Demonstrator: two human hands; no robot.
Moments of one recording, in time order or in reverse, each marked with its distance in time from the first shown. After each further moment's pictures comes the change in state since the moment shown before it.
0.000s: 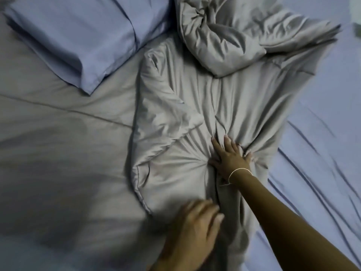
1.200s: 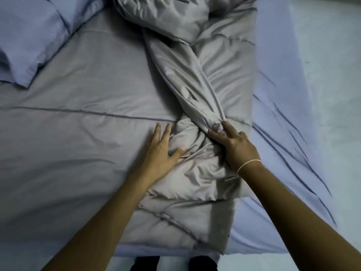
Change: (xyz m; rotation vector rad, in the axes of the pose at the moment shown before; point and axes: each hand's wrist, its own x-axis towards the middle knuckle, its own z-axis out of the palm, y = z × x) left_hand 0.049 0.017 0.037 -0.006 -0.373 -0.264; right_hand -0.132 0.121 0.018 0.033 0.382 -0.075
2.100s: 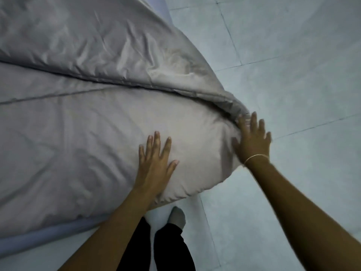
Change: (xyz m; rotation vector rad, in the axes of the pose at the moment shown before) left_hand -0.110 0.222 0.356 0.638 -0.207 0.328; right_hand -0.299 0.393 0.037 0.070 -0.060 0.755
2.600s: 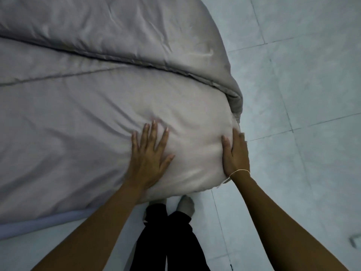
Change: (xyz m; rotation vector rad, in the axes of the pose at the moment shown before) left_hand -0.004 -0.053 0.027 0.145 0.158 0.103; right_hand -0.031 -0.046 0.105 0.659 -0.110 0.094
